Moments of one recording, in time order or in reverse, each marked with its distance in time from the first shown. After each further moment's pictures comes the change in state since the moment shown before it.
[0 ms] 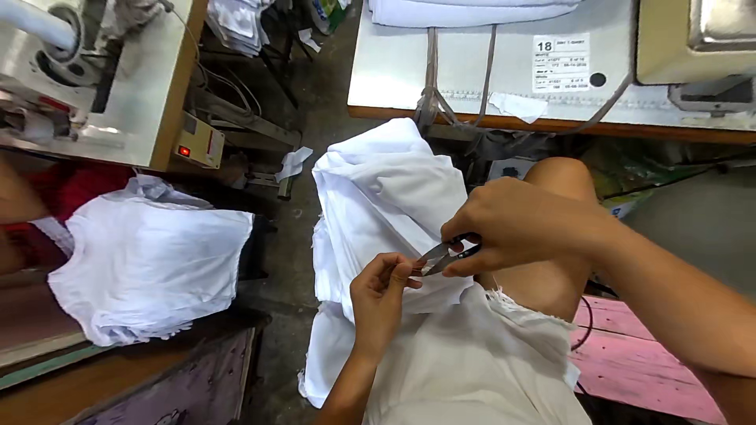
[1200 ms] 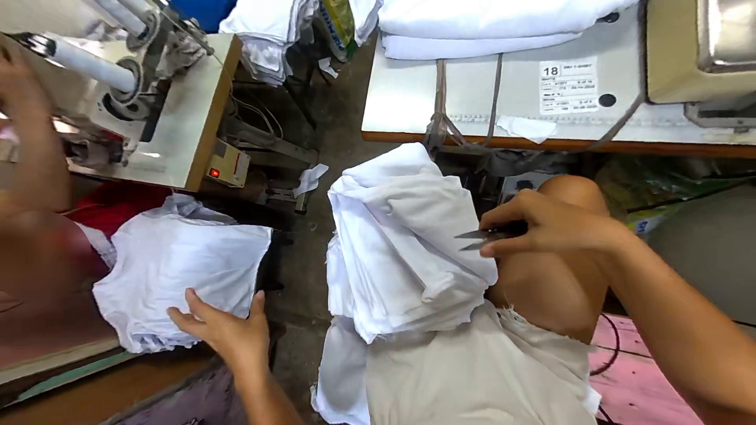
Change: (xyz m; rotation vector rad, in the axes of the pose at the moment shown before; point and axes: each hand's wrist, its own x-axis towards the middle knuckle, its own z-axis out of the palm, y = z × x) left_hand 0.011 0.005 -0.197 1.064 0.625 0.098; right_hand -0.027 0.071 0.031 0.502 0.265 0.006
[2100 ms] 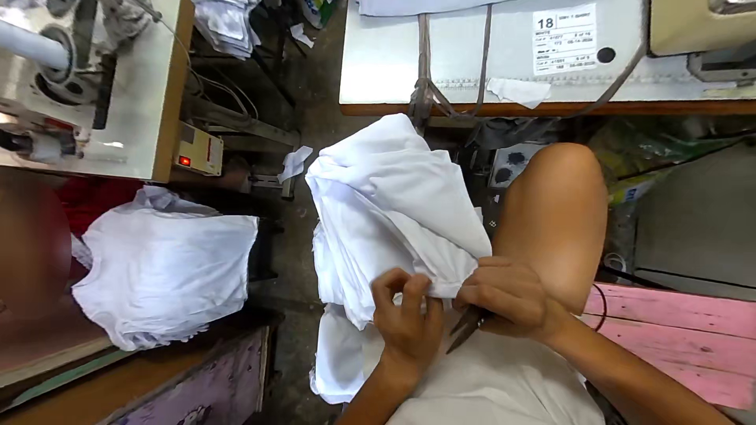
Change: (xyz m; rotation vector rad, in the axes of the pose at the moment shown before) left_hand -0.132 0.165 0.079 -0.494 -0.129 0.531; right_hand -0.034 -0.036 0.125 -0.277 0.635 -0.521
